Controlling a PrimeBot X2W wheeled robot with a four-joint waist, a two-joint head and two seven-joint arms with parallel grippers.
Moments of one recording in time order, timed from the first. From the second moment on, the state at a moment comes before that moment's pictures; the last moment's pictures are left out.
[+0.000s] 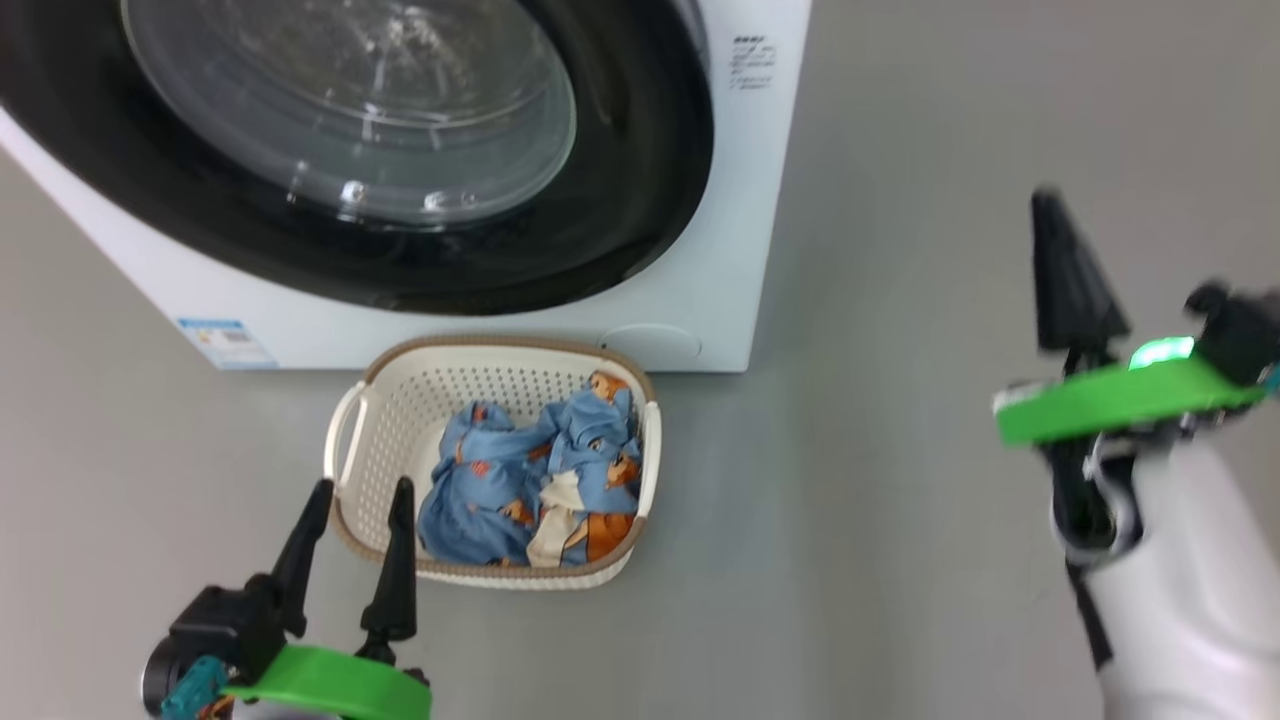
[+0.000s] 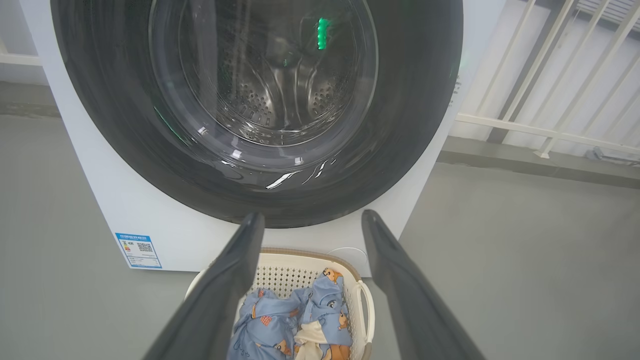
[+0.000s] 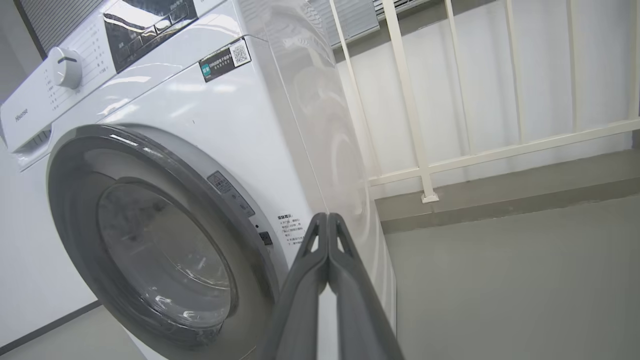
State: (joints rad) left arm -0.08 0.05 -0.12 0.14 -0.29 -0.13 -0.26; right arm -0.49 -0.11 -0.01 0.30 0.45 0.13 -0.25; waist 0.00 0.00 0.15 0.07
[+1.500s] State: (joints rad) left arm -0.28 0.03 -0.29 0.16 -0.39 -0.13 -0.26; right arm -1.16 -0.43 0.34 0.62 1.55 0.13 0.33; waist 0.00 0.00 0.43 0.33
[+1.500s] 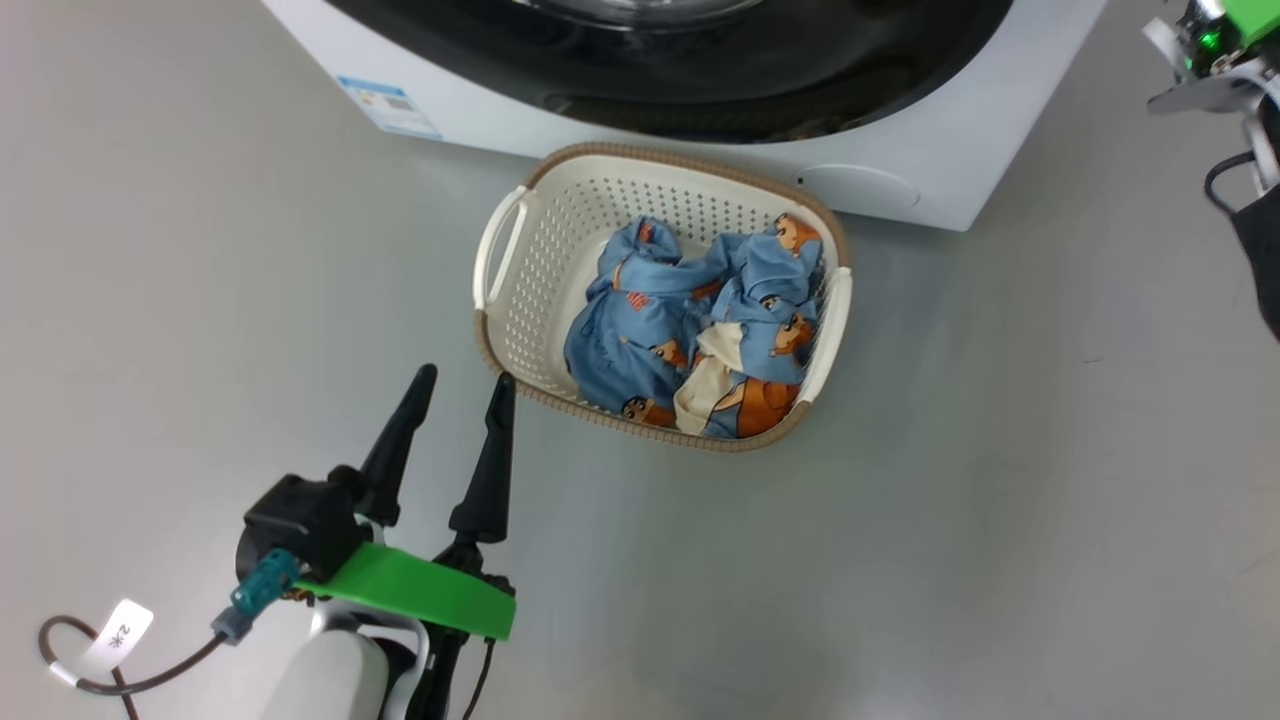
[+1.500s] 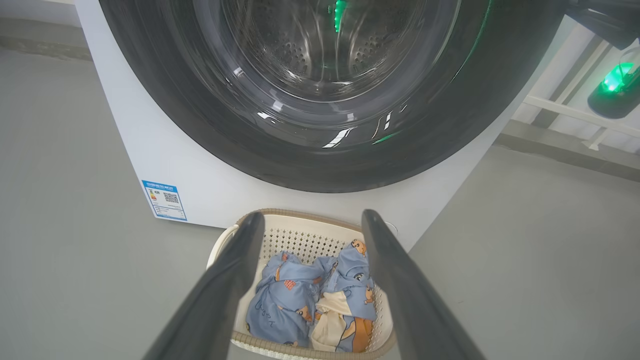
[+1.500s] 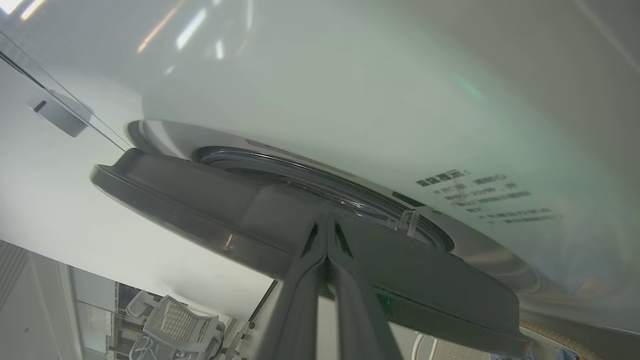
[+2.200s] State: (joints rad) left arm -0.32 0.03 -0.31 0.15 -0.42 -0.13 -0.26; right arm -1.24 -0.44 0.39 0.70 1.55 0.13 0.42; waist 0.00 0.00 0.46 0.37
